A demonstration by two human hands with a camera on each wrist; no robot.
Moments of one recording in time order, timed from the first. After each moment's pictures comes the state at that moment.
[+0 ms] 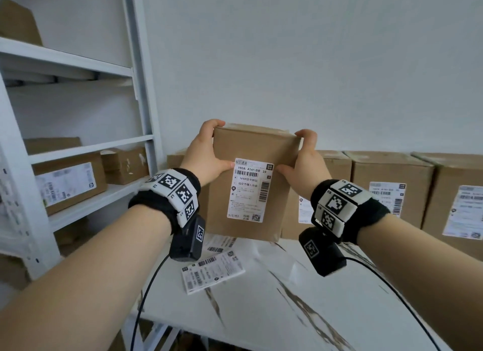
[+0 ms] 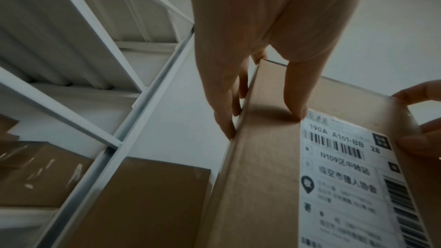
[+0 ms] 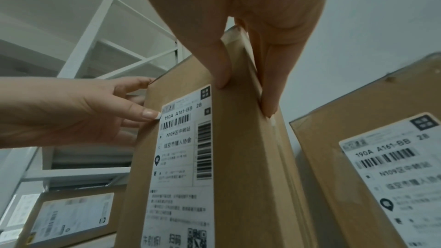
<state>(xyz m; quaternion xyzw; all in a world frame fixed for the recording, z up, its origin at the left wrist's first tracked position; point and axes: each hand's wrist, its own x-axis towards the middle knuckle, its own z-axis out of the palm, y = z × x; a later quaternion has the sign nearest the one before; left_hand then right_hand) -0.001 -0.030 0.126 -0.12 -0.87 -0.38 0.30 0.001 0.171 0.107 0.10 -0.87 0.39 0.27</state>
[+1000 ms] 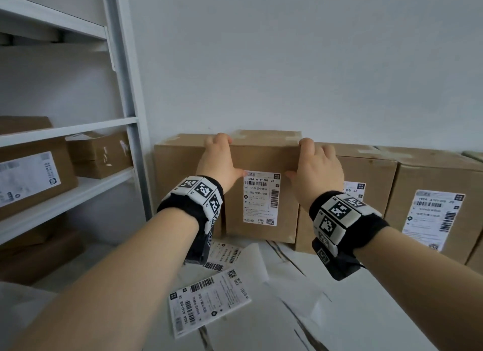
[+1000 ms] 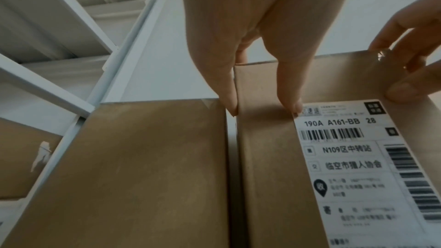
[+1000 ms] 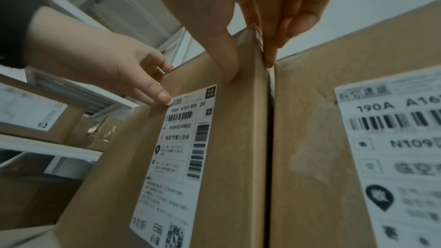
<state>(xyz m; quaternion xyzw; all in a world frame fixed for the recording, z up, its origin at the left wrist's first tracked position) -0.112 -0.024 0.084 -0.03 -0.92 -0.28 0.28 -0.096 0.150 0.077 0.02 -0.94 0.11 0.32</state>
